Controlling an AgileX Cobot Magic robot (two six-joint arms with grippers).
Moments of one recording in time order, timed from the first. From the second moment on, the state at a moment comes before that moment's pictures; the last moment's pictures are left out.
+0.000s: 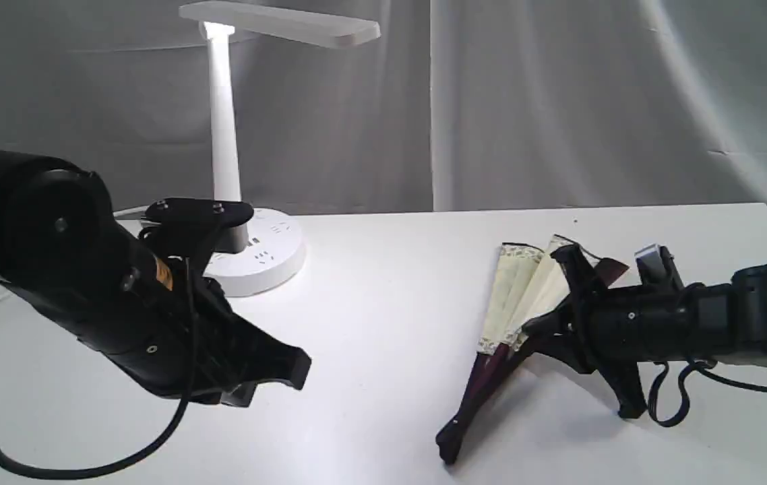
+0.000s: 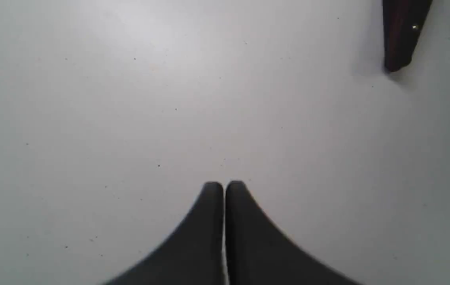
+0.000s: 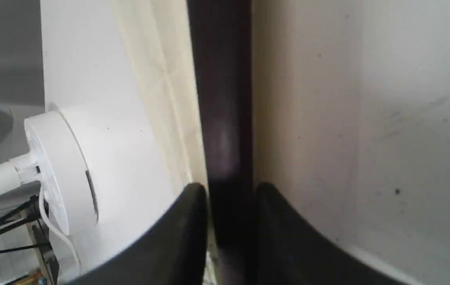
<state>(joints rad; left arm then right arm) -0.52 1.66 -1.08 -0.14 0.70 -0.09 0.03 2.18 -1.11 1.77 0.61 -0.70</state>
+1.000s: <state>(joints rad) -0.52 1.66 -1.08 -0.15 0.58 -0.09 -0.11 2.11 -1.10 1.66 1.19 -1.13</state>
